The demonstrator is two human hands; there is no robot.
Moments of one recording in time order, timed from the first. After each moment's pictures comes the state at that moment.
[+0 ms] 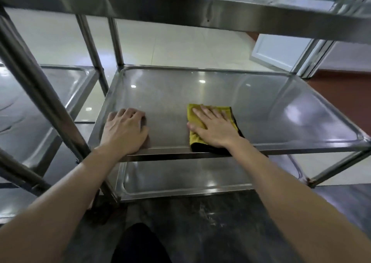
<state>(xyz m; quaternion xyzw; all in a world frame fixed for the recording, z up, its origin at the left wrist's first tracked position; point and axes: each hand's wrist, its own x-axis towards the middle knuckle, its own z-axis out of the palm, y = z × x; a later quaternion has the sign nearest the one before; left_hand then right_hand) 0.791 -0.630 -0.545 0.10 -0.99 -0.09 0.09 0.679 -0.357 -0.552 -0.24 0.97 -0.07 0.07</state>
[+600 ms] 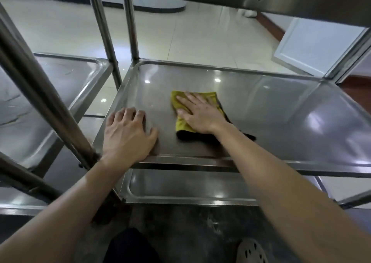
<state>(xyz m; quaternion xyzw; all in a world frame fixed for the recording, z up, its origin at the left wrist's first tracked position) 0.796 -0.632 -0.555 0.19 -0.97 -0.07 0.12 0.621 -0.453 -0.554 -0.33 0.94 -0.09 0.08</state>
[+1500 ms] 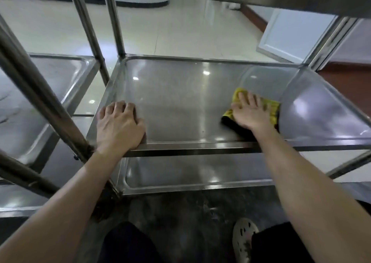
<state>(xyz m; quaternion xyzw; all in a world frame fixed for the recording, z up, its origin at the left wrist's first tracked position) 0.791 -0.638 -0.561 0.19 -0.97 -0.09 0.11 0.619 -0.305 -0.560 -0.01 1.00 -0.08 0.04</state>
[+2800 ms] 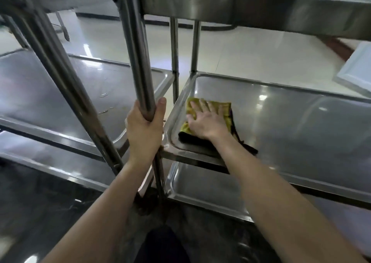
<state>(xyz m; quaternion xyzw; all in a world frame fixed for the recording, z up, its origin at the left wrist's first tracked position) 0.866 -0.677 -0.525 0.23 -0.70 -0.48 0.48 0.681 -0.582 -0.559 -0.34 0.93 -0.08 0.07</state>
